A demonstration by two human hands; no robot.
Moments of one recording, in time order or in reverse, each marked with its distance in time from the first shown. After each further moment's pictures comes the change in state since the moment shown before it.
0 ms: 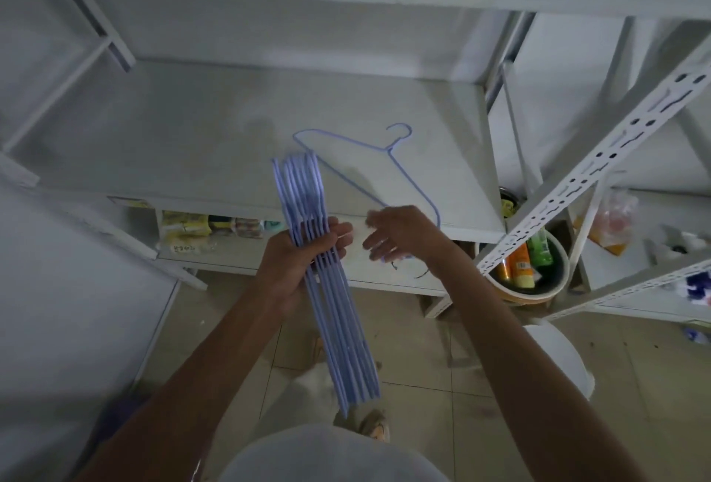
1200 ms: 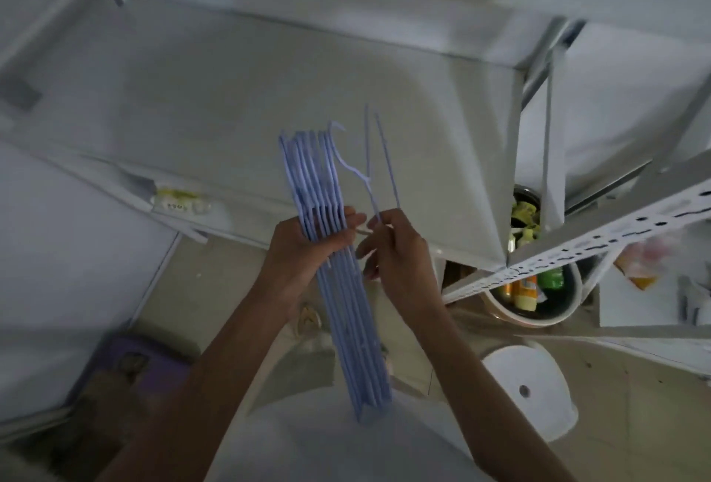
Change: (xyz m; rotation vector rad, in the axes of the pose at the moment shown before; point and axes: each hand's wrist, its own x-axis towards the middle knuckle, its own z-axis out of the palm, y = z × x) left_hand 0.054 -0.002 0.091 0.155 0.194 0.034; right_hand 0.002 0.021 -0.031 -0.009 0.218 -0.396
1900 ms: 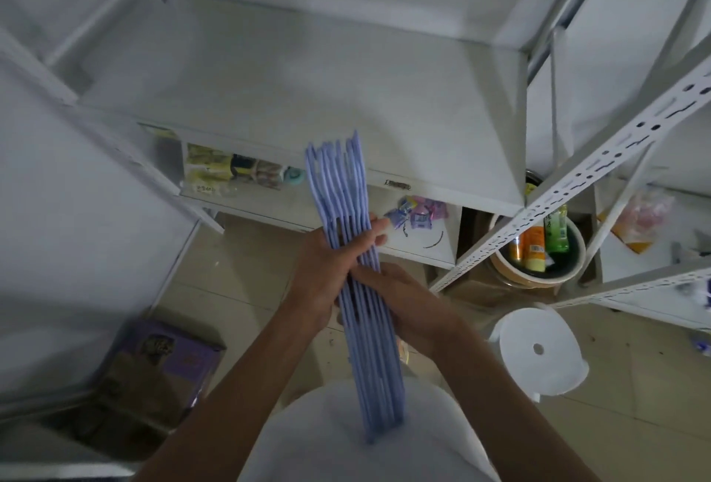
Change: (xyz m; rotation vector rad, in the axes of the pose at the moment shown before) left_hand -0.142 -0.033 -0.057 -0.064 -0.036 -0.026; right_hand -0.178 -0.026 0.069 0.484 -0.484 0.457
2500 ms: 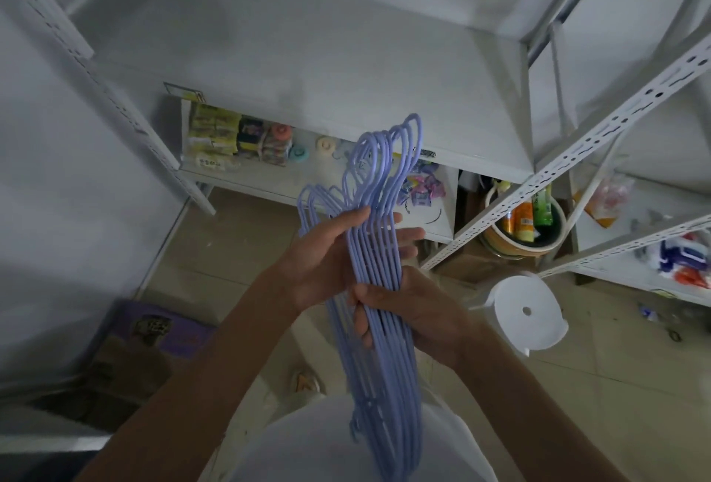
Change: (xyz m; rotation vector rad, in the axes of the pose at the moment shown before) left_hand -0.066 0.003 -0.134 -0.352 -0.646 -0.368; right_hand -0.043 0.075 0.120 -0.146 -0.085 -0.109
